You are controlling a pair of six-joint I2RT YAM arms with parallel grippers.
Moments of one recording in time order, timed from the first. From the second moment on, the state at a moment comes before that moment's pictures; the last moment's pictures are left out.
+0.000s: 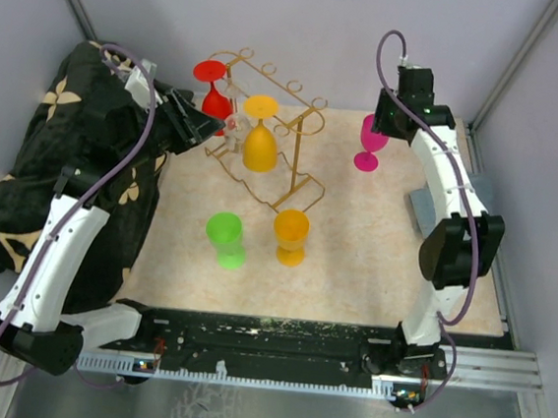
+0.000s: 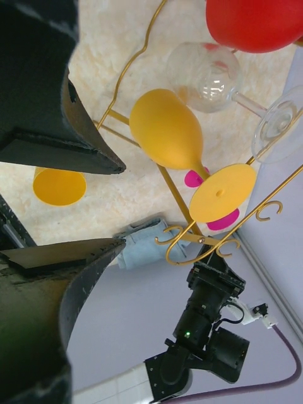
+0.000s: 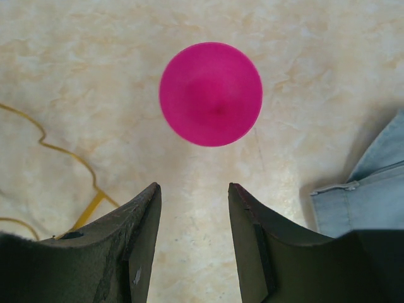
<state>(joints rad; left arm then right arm) -0.30 1.13 1.42 -0.46 0.27 -0.73 0.17 1.82 1.87 -0.73 0.05 0.24</state>
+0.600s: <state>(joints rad) -0.30 1.11 1.42 -0.50 0.22 -0.67 0.14 2.08 2.13 -0.81 0.24 0.20</state>
